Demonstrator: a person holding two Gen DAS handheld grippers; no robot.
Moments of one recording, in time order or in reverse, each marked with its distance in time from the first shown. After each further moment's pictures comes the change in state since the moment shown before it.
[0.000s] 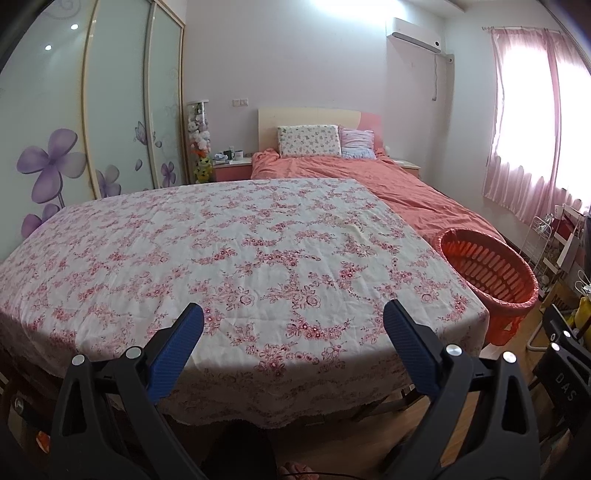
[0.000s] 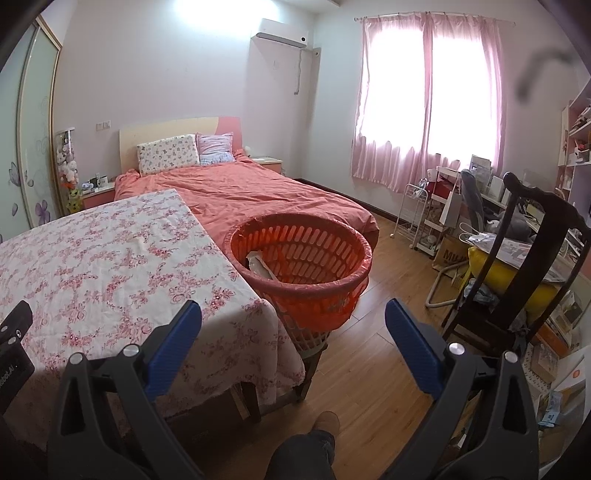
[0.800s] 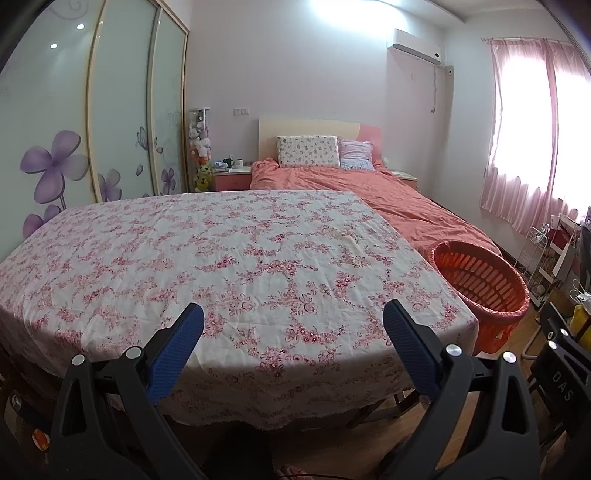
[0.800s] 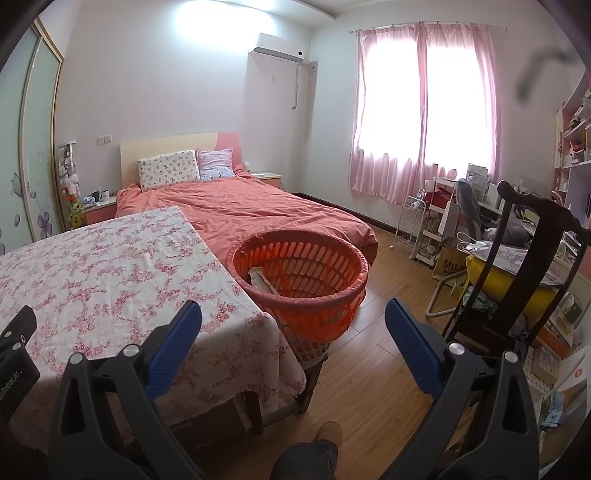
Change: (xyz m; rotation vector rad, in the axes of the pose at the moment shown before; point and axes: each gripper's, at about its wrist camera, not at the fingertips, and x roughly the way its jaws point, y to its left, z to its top) left arm -0.015 0.003 0.003 -0.021 -0.034 -0.014; right arm -0.019 -0.002 0.003 0.020 -0.050 0.007
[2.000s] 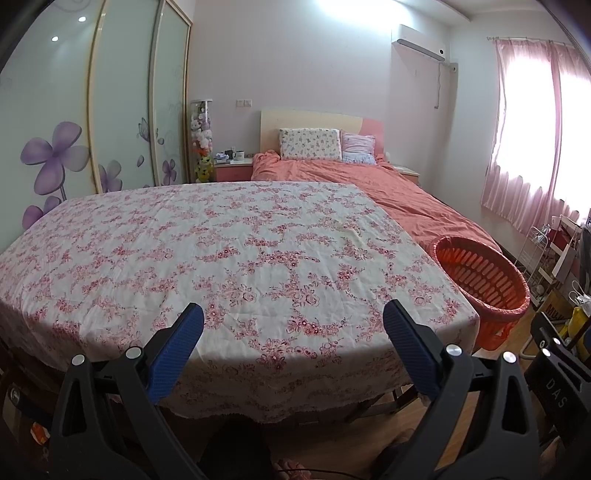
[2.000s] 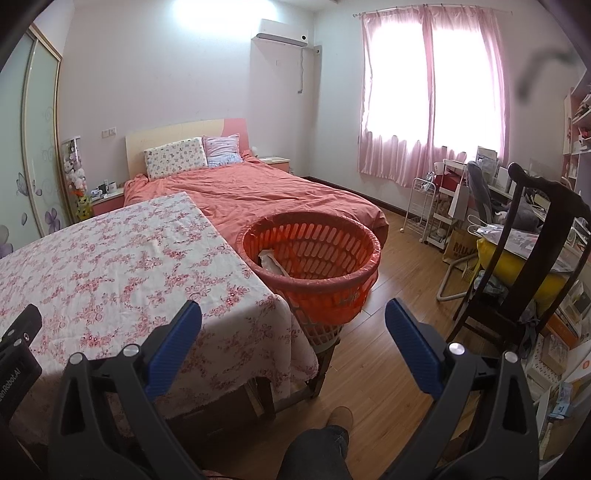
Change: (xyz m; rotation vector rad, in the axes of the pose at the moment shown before) left arm 0.002 0.001 -0.004 -0.013 0.026 0.000; right arm 0.009 0.003 -0.005 0.020 0.064 0.039
